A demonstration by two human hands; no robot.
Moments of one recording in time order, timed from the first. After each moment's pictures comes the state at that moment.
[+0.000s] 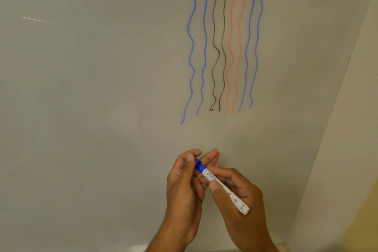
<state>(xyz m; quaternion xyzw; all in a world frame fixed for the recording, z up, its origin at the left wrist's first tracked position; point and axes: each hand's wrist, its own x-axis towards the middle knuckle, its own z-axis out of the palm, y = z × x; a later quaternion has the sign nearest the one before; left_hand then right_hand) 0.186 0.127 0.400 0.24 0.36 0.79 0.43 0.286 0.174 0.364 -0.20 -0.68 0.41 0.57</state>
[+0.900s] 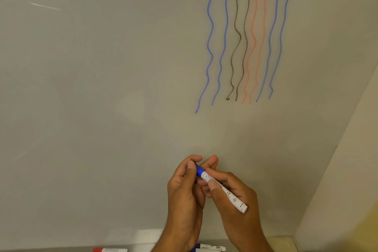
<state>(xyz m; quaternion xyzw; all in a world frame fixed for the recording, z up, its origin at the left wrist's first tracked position) 0.162 0.115 0.355 0.21 0.39 0.80 0.41 0.253 0.179 0.308 -0.26 -0.66 0.52 0.48</state>
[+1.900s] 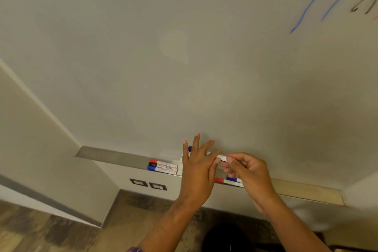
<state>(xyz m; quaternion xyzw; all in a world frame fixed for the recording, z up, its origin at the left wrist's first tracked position) 0.063 0.036 0.151 0.51 0.76 0.40 -0.06 0.200 0.132 0.197 -0.36 -0.65 0.62 0.27</state>
